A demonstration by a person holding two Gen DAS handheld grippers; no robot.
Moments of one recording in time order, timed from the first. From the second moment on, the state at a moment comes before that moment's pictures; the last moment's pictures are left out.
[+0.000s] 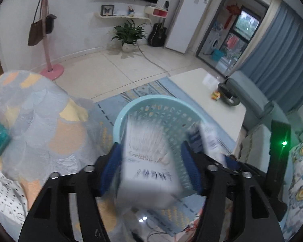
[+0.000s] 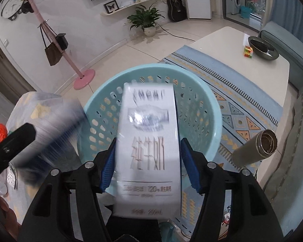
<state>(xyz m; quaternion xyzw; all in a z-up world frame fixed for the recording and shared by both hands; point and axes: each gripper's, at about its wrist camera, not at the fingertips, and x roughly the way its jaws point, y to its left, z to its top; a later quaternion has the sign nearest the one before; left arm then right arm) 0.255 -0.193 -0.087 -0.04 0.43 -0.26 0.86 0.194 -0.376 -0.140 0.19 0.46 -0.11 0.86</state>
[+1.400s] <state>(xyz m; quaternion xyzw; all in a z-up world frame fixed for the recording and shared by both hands) 0.164 0.200 -0.033 -0.08 0.35 0.04 0.93 0.215 -0.098 -0.083 0.05 0.39 0.15 0.91</state>
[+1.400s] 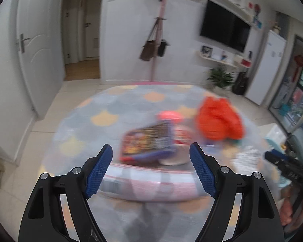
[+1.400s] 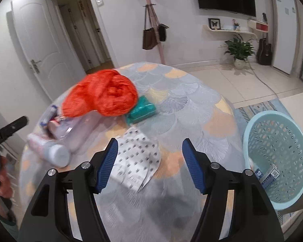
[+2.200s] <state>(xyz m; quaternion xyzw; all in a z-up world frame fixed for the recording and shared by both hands) 0.103 0.189 -0.065 0.01 0.46 -0.09 0.88 0.234 -0.083 -0.104 0.02 0.43 0.22 0.87</state>
